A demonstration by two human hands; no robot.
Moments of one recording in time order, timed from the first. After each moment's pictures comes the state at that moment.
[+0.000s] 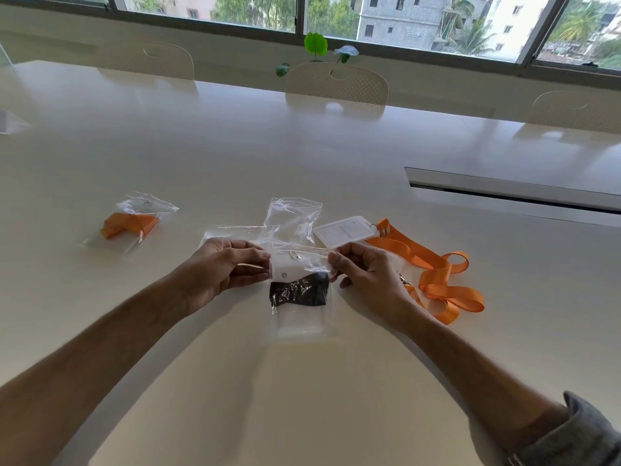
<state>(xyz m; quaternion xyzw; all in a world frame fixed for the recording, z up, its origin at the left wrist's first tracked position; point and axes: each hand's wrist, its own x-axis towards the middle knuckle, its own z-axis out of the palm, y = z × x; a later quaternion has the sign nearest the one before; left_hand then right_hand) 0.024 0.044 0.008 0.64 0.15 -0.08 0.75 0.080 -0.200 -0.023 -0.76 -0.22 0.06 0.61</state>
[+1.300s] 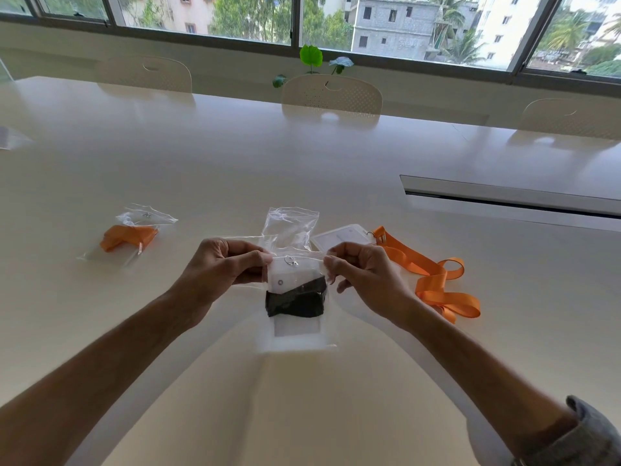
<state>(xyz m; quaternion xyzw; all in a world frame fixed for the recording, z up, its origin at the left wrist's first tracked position) 0.013 0.034 0.021 0.72 0.07 0.03 0.69 0.077 -0.199 0.004 -0.75 -0.25 0.10 0.61</state>
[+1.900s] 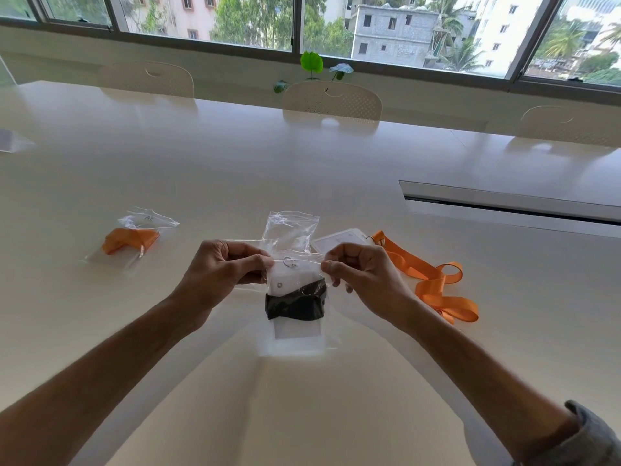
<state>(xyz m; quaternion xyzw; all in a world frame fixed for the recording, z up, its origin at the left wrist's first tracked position) 0.008 0.029 0.028 0.73 0.07 0.07 0.68 0.073 -0.199 0.016 -0.77 -0.27 0.06 0.57</state>
